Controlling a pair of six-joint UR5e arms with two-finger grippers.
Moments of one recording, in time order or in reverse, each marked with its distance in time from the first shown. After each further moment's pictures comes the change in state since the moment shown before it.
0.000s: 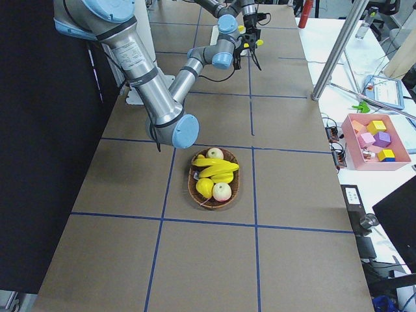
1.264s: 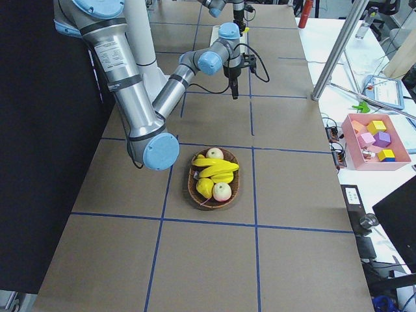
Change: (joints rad) left arm -0.117 0.380 0.063 0.174 0.002 0.593; right arm 0.104 -0.202 0.217 -0.449 0.033 -0.456
